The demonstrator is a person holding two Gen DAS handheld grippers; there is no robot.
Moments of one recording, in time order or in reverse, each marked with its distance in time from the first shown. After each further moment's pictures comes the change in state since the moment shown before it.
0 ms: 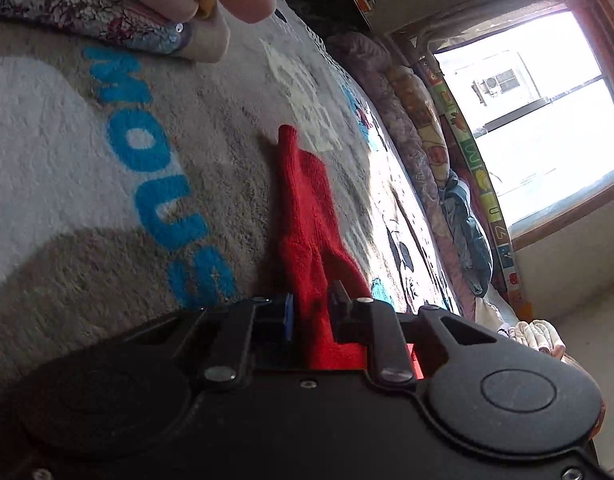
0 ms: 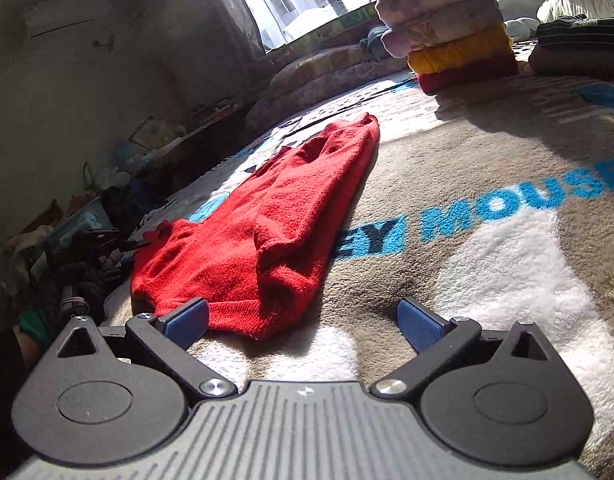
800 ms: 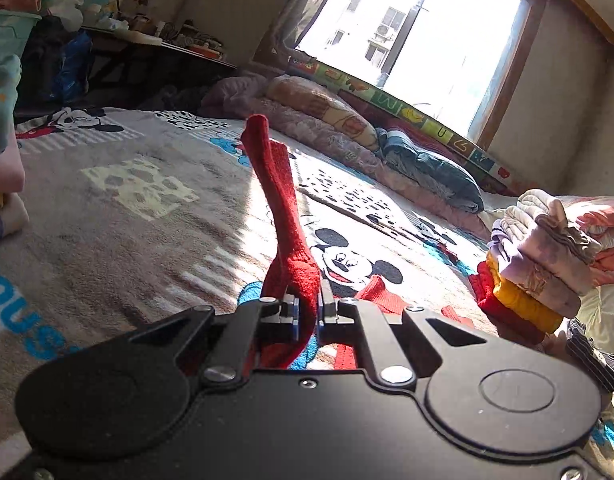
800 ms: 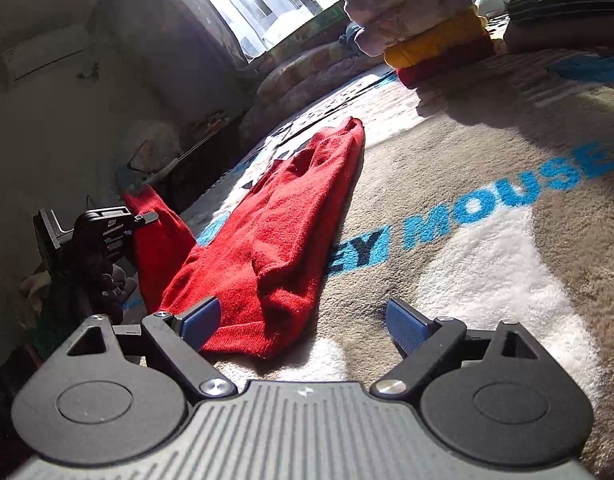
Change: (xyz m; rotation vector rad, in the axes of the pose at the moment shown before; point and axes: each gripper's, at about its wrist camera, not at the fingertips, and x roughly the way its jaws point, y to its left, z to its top) left arm -0.007 -0.140 -0.094 0.675 -0.117 0.012; right arm -0.021 -0.018 0.017 0.167 -0.019 0.038
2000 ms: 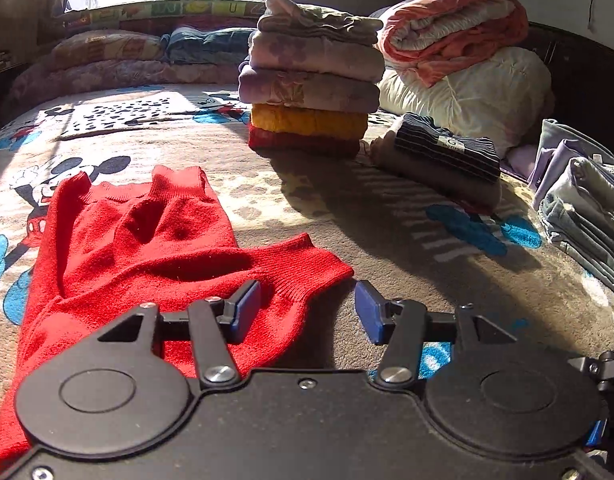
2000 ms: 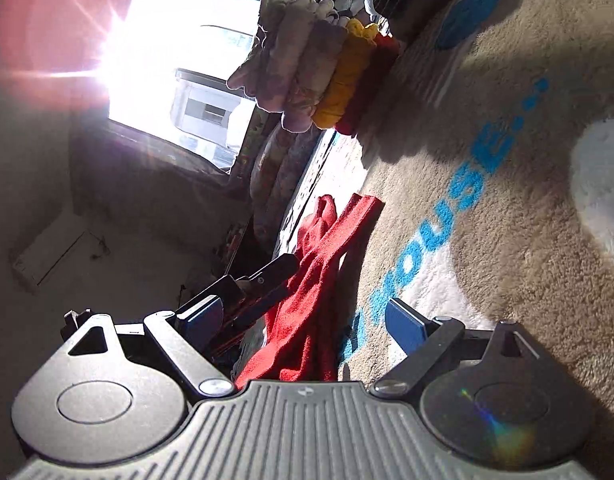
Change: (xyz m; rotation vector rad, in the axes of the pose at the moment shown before) left arm -0.009 -0.212 -0.105 0.423 0.286 -0.340; right arm -0.010 -0.079 0.024 0.498 -0.203 0.163
